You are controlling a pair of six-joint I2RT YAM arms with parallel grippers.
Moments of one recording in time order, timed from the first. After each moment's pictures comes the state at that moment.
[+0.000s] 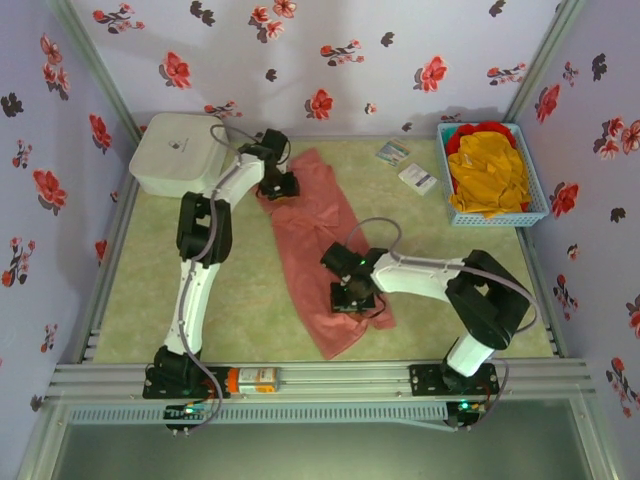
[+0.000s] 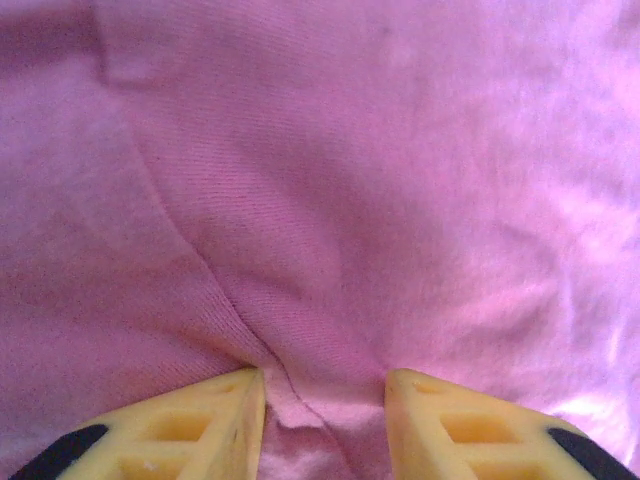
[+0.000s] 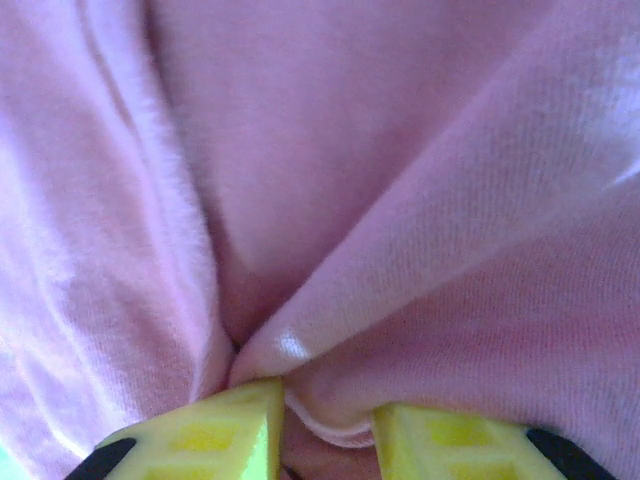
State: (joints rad) left arm -0.39 2.50 2.22 -0.93 0.18 -0.39; right arm 0.95 1.65 0.91 -0.63 -0.15 0.87
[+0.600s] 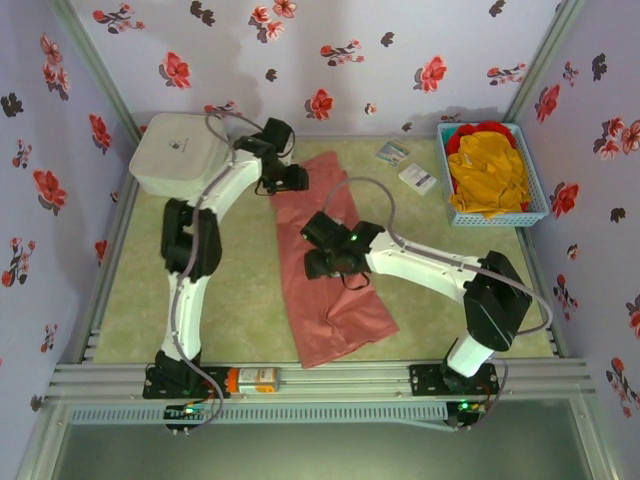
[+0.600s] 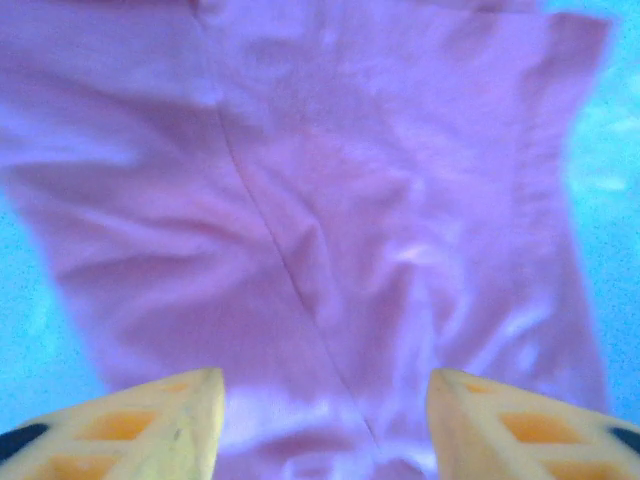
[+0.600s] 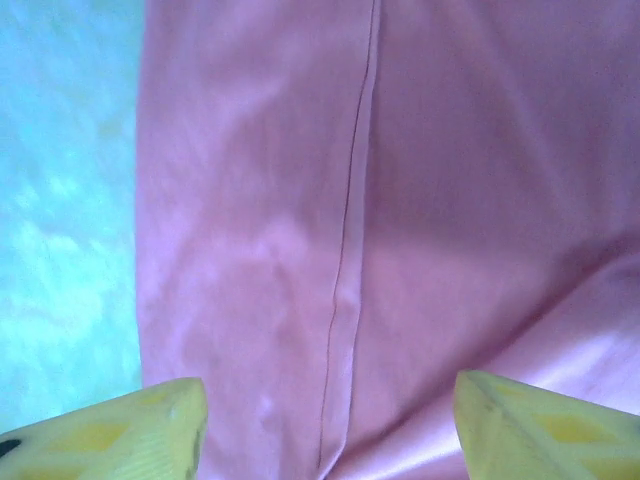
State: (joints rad) left arm -0.44 2.16 2.00 -0.91 0.15 -0.37; right arm 0.94 1.64 1.27 -0.79 0.12 0.70
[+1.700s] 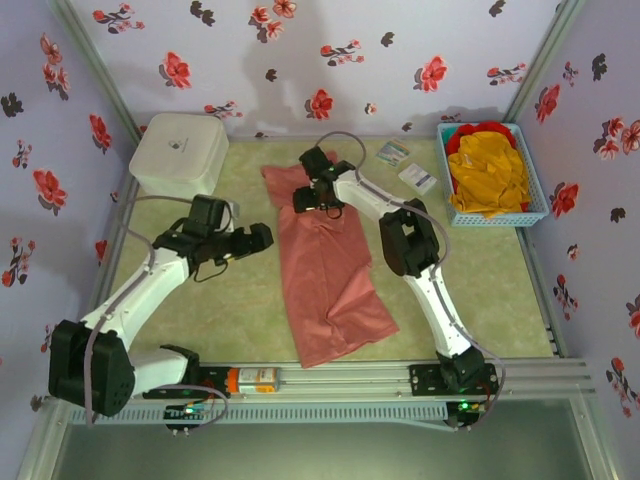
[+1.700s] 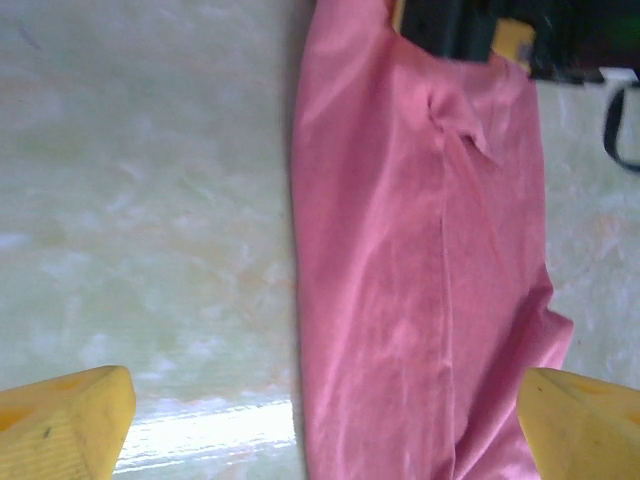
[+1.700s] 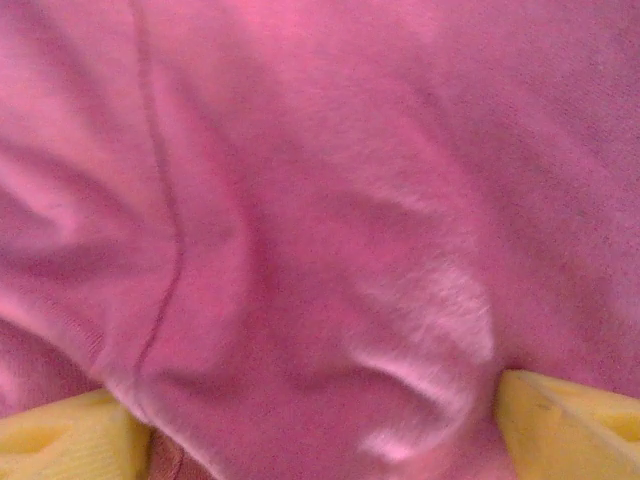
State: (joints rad) left arm -0.38 1.21 0.86 -0.56 0.27 -0.60; right arm 0.61 2.50 2.17 -0.80 0.00 0.38
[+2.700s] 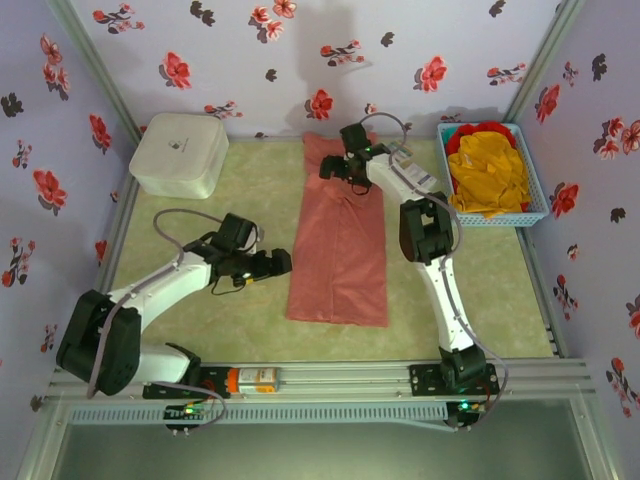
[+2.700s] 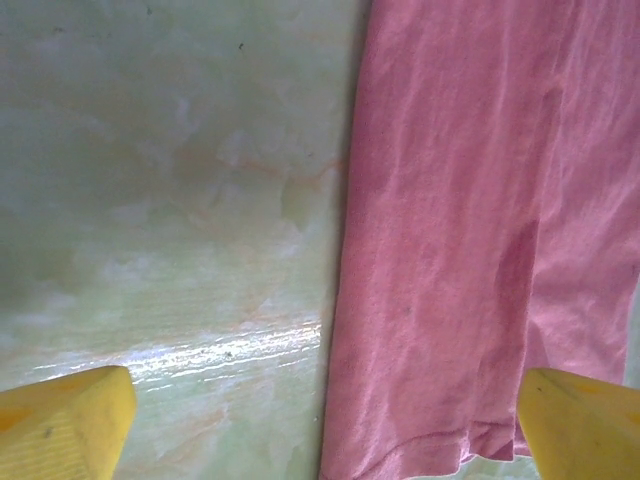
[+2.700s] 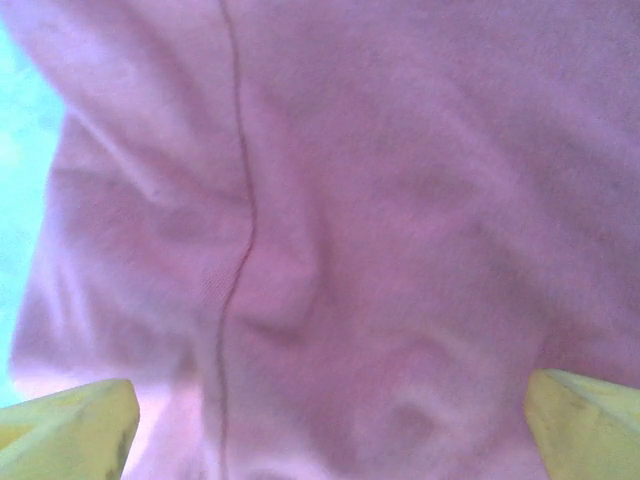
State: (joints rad) left arm -0.52 1.33 0.75 -0.47 0.28 -0.64; right arm 0.41 2.54 2.27 -0.70 -0.09 0.48
